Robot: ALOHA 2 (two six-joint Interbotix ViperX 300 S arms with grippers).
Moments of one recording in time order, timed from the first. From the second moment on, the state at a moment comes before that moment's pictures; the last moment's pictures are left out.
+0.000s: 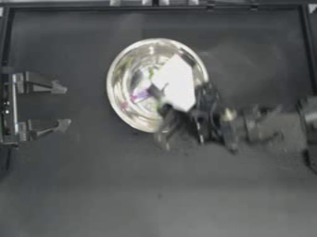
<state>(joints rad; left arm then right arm) 0.19 -0.94 1.14 0.11 0.04 -0.21 -0.01 0.06 0.26 -0.66 0.83 1.21</state>
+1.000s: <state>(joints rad) 0.19 -0.94 1.14 0.11 0.04 -0.22 -0.24 0.17 0.29 -0.67 0.55 1.12</state>
